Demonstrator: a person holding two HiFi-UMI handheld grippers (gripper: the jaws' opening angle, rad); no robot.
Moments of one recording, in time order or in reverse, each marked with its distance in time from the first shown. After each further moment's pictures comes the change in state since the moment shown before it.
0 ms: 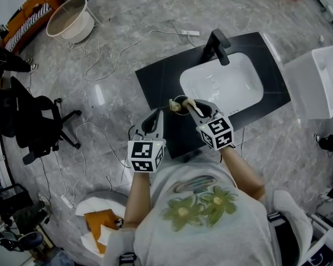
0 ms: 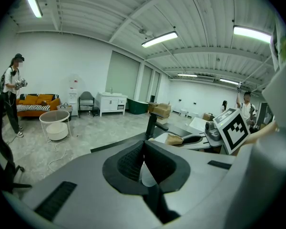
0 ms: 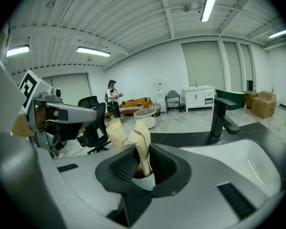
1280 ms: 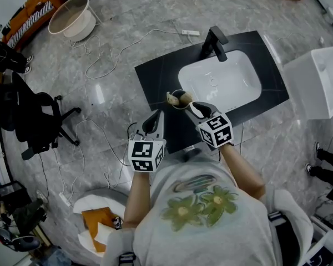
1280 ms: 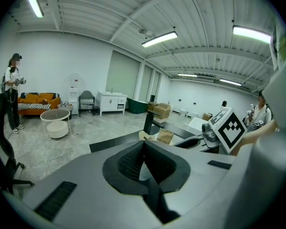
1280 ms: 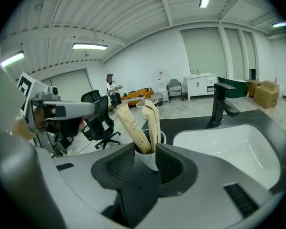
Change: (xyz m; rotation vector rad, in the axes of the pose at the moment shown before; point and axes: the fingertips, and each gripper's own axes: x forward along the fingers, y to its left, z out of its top) left arm -0.023 -0.022 -0.016 -0.010 0.005 0.001; right arm -0.020 0.016 -0.036 0.049 0.130 0.042
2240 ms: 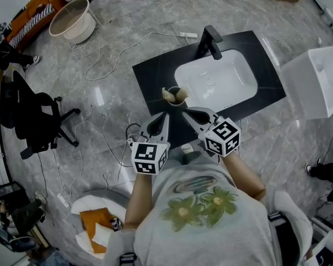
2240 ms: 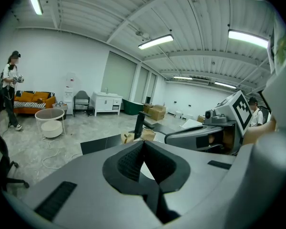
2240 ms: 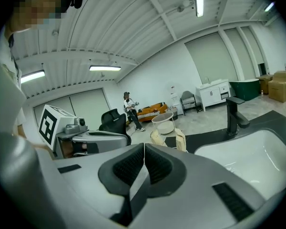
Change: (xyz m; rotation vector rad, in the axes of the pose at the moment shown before) left arm -0.017 -0.046 -0.007 -0.003 -0.019 -0.058; right arm -0.064 0.059 0.037 0.017 -0.203 0.210
